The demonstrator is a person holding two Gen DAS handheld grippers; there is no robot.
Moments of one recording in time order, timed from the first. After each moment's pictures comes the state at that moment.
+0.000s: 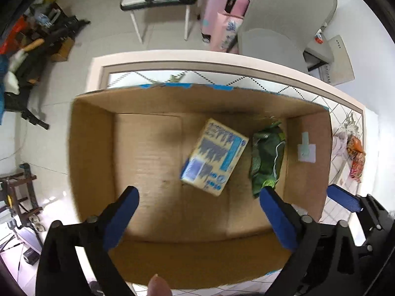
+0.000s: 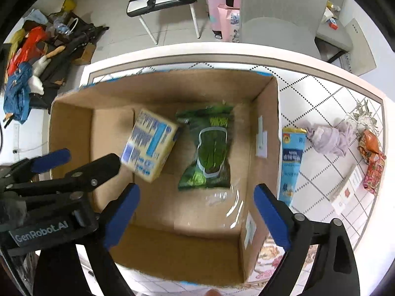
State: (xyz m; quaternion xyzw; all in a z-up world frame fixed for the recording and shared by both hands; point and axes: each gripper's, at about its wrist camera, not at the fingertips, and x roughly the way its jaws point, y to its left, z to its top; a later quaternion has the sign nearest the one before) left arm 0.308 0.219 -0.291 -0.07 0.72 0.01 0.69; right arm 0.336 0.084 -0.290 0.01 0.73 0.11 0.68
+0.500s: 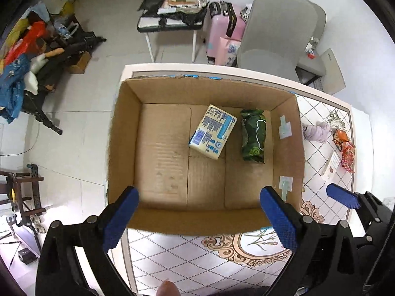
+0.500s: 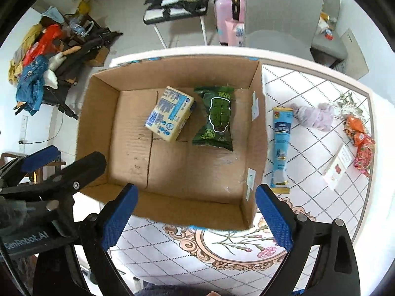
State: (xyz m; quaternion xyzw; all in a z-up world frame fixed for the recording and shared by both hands) left arm 0.223 0.212 -0.212 -0.07 0.66 0.04 0.75; right arm 0.254 0.067 -0.213 0.01 0.69 0.13 0.71
